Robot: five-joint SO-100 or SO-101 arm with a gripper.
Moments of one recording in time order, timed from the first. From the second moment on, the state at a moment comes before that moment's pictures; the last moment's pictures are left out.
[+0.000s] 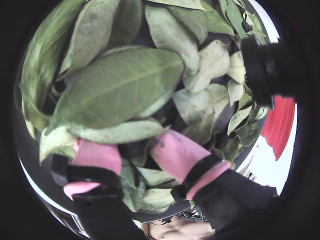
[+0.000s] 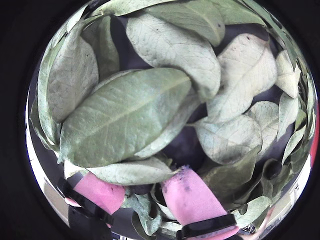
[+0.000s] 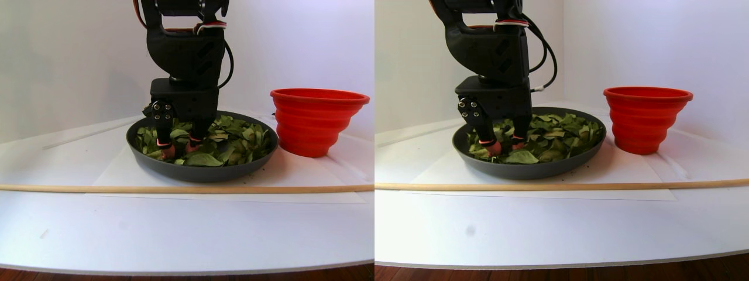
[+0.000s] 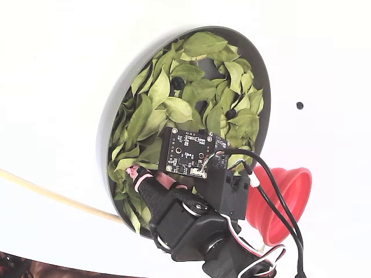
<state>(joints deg) 3.8 81.7 135.2 -17.8 -102.4</state>
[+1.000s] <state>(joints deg) 3.9 87.1 134.9 -13.4 -100.7</state>
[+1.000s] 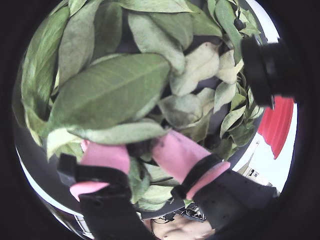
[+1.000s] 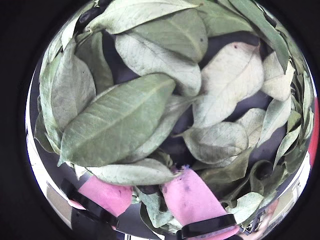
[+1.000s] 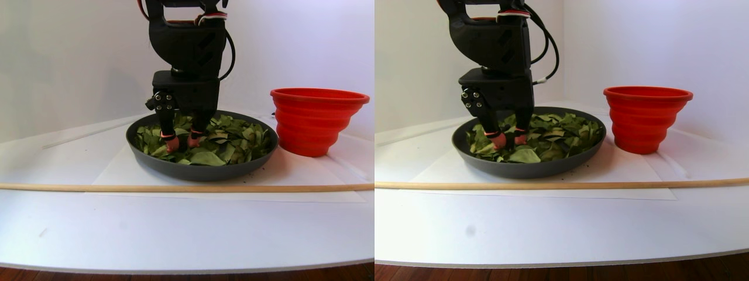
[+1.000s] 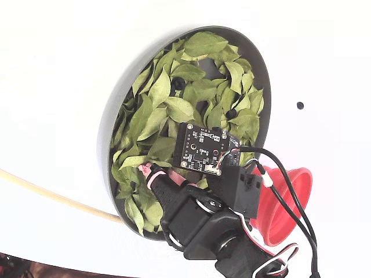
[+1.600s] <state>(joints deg) 3.9 92.4 134.9 -8.3 -100.0</state>
